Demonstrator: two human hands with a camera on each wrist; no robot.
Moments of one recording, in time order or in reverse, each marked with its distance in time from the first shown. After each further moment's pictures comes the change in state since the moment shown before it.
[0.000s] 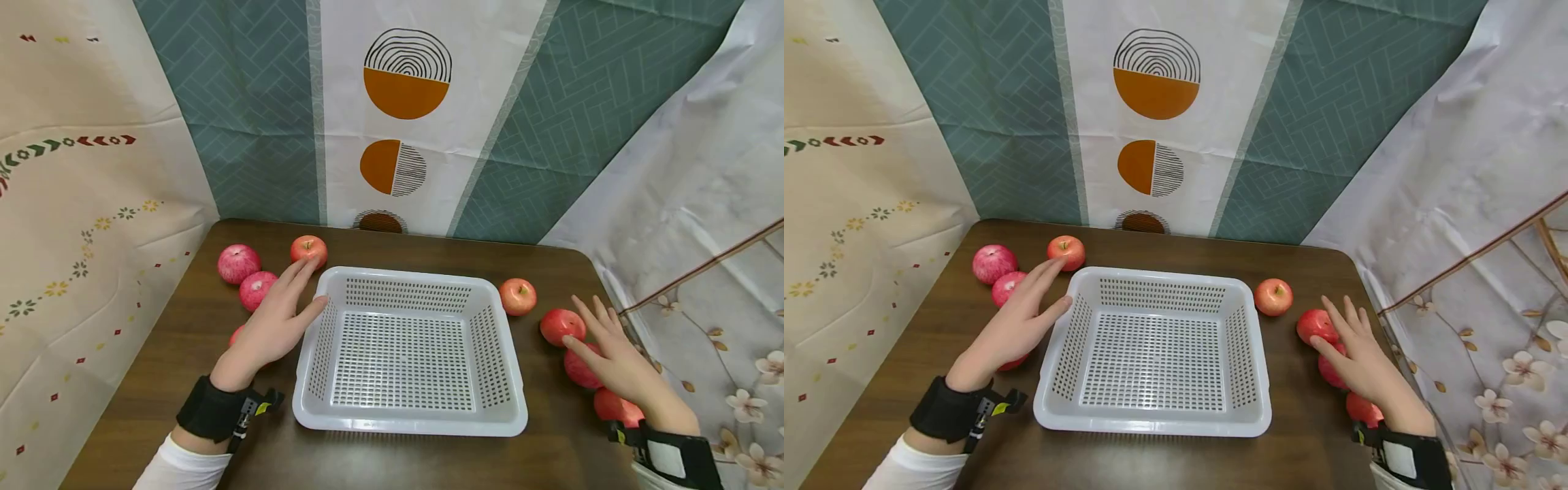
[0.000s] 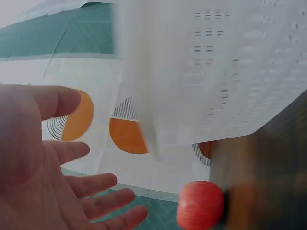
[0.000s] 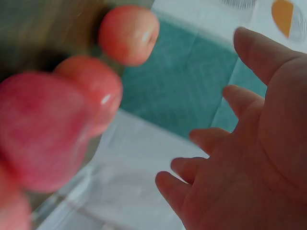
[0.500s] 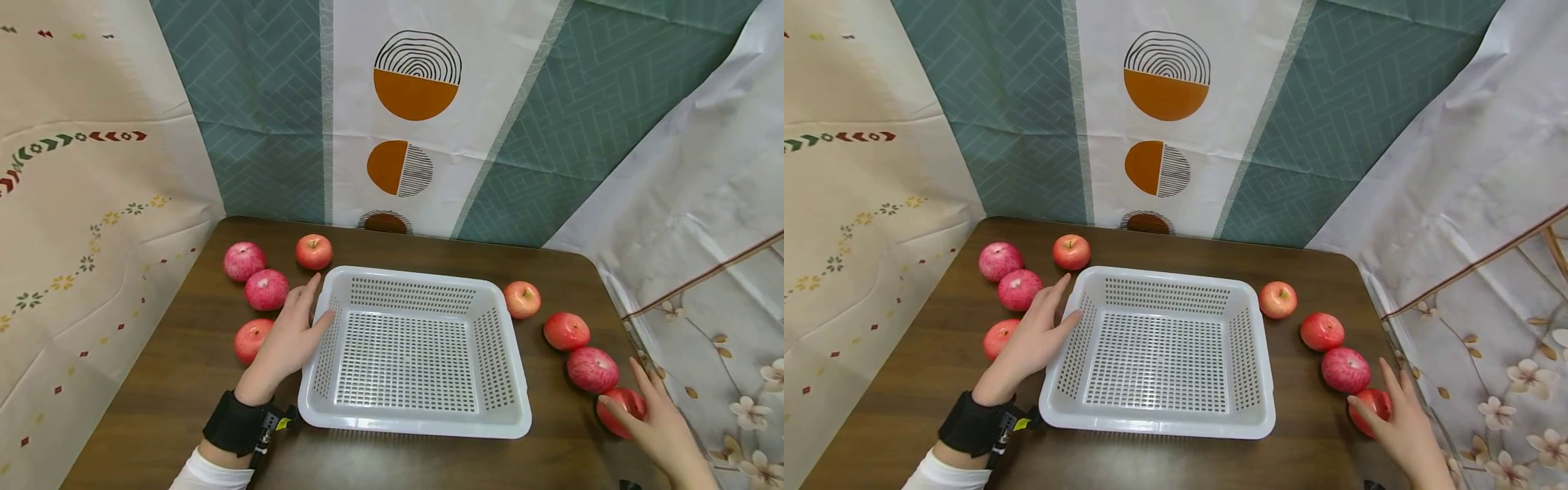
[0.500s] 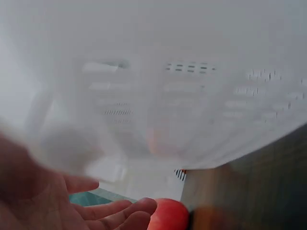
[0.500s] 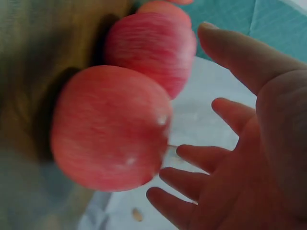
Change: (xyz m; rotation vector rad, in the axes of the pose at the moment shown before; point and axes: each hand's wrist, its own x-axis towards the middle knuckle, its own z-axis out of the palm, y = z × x) left_hand -0.017 -0.002 0.033 -0.065 0.063 -0.204; right_hand -0.068 0.069 0.030 -0.078 0.106 0.278
